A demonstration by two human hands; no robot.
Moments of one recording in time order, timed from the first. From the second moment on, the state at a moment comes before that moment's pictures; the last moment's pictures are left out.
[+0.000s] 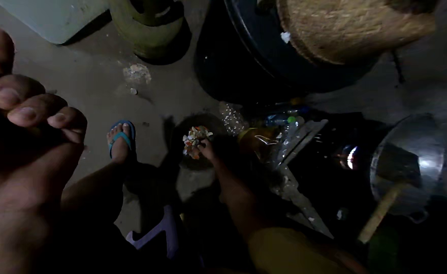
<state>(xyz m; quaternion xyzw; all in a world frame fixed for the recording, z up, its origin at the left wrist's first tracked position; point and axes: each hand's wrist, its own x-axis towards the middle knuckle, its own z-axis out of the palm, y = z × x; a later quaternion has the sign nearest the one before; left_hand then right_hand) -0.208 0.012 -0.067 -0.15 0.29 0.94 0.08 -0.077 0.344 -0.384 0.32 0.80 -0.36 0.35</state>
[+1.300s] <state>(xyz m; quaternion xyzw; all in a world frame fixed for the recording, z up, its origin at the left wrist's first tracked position) -0.199 0.008 -0.077 -0.11 0.28 0.95 0.08 -0.076 0.368 -0.378 0.31 0.80 -0.36 0.36</state>
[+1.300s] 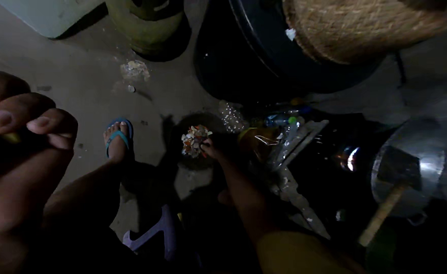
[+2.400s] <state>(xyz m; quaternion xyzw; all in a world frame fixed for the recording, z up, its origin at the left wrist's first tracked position) -0.197 0.014 -0.066 -0.13 0.28 0.95 0.07 -0.034 0.318 -0.357 0.29 0.84 -0.17 0.42</state>
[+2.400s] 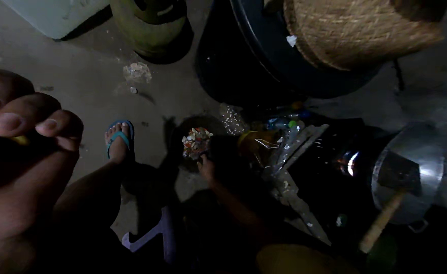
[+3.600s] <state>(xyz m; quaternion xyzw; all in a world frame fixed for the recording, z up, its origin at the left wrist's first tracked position) -0.211 0.017 -0.055 -0.19 0.35 0.91 0.09 -0.135 0.389 -0.344 0.22 0.79 -0.32 0.47</state>
